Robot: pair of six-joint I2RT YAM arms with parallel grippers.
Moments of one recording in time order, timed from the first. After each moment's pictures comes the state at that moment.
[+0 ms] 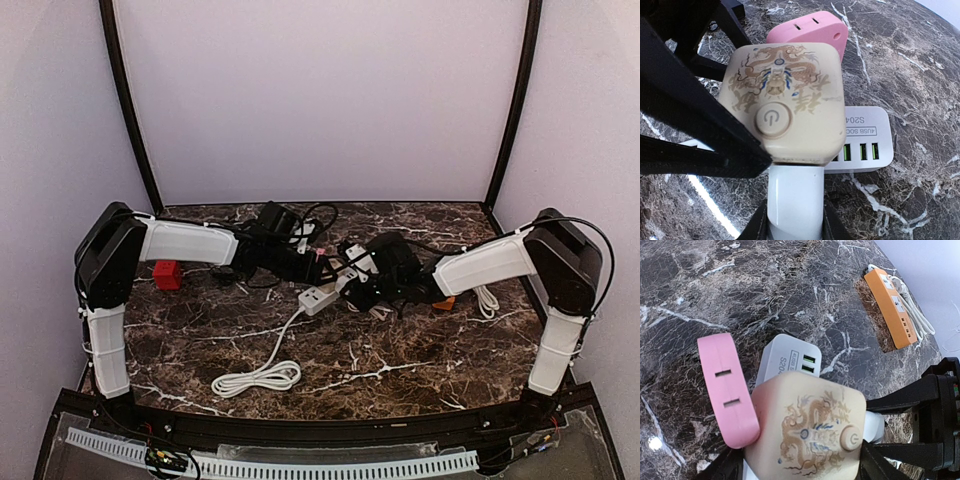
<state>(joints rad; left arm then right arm) -0.71 2.01 1.37 -0.16 0.28 -0.37 0.82 1.84 1.00 0.10 -0.03 0.11</state>
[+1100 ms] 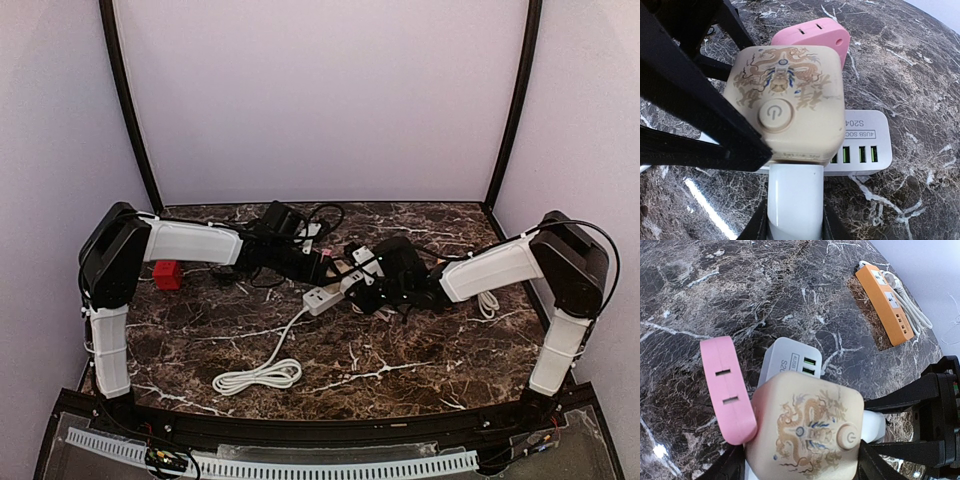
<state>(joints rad) -0.72 2.03 1.40 -0.16 0.28 -0.33 0.82 1.80 0.92 0.15 -0.01 0.12</state>
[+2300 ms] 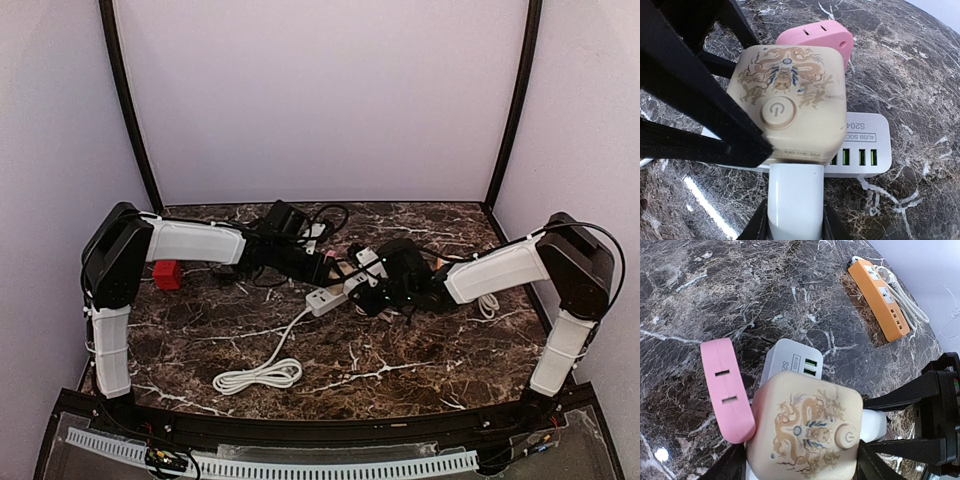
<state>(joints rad) -0.73 2.05 1.43 -0.18 0.30 -0.31 0.82 1.77 0.89 0.15 0.00 0.12</state>
